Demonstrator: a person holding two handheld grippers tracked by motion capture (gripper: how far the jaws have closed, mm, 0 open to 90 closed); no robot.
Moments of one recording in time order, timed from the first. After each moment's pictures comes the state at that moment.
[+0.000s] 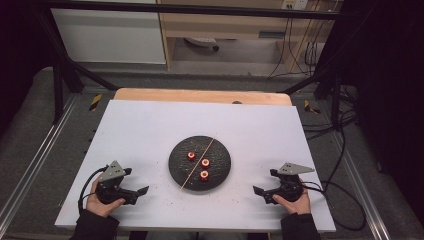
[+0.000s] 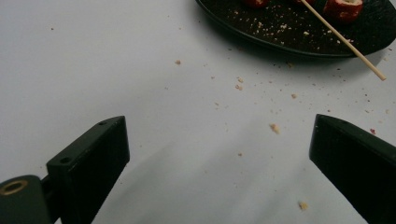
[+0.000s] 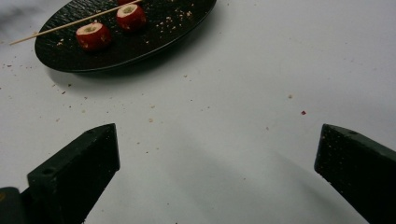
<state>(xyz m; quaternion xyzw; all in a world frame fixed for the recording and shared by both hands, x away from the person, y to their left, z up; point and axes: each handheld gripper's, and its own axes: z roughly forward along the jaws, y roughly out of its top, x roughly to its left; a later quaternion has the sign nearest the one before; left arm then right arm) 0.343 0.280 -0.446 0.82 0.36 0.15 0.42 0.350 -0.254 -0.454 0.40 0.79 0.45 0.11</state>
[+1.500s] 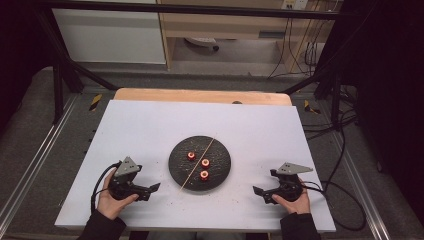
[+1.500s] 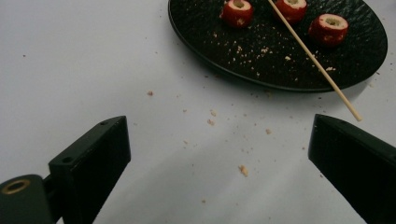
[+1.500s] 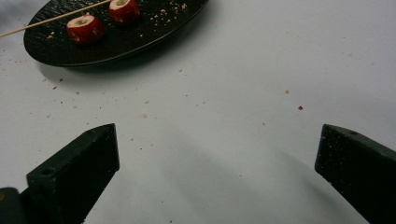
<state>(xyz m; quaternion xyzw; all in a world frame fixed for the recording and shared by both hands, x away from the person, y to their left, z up) 0.348 0.241 -0.430 0.82 0.37 0.15 0.40 0.351 -0.253 -0.455 0.40 0.80 0.44 0.11</state>
